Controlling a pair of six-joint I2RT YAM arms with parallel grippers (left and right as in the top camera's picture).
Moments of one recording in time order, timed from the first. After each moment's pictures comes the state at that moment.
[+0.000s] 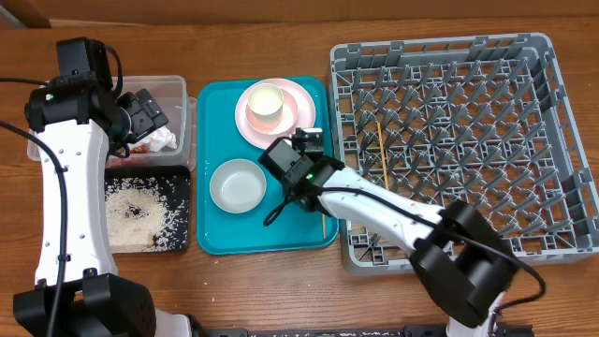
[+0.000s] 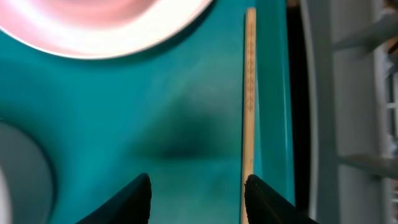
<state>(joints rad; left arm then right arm) 0.20 1.64 1.63 -1.19 -0.09 -0.44 0.84 1.95 1.34 -0.64 0.35 0.77</state>
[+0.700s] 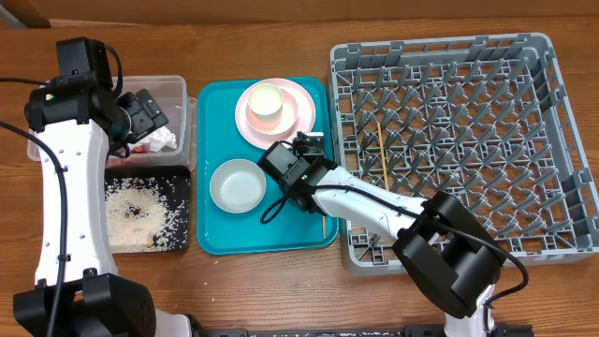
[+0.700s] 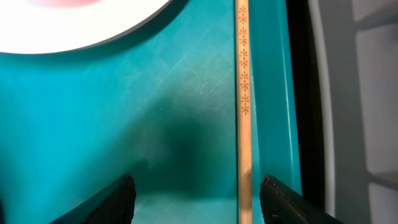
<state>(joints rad) 0.20 1.64 1.63 -1.19 -0.09 -0.44 0.84 2.01 1.34 -0.61 0.39 0.80</state>
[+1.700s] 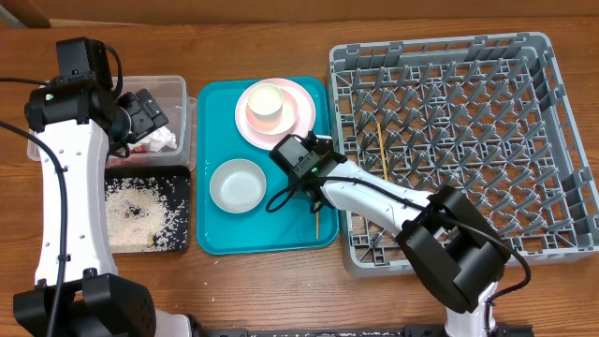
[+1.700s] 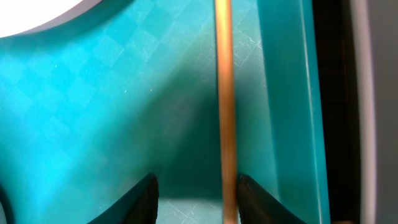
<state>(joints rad) 0.20 1.64 1.63 -1.19 -0.09 -0.44 0.78 2.01 1.31 -0.60 0.21 0.86</state>
